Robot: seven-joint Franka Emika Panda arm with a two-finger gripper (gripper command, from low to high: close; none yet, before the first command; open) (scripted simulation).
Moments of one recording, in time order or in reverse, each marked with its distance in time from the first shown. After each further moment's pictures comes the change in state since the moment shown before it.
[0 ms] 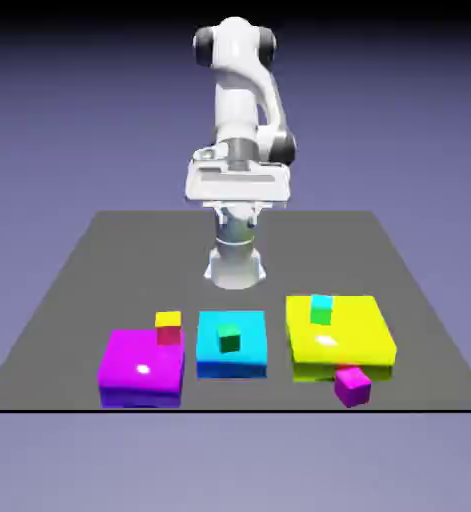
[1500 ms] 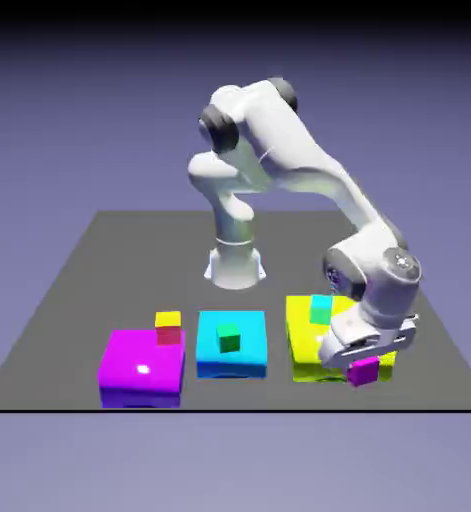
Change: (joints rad) arm -0.012 1.098 0.480 0.907 -0.218 -0.938 0.345
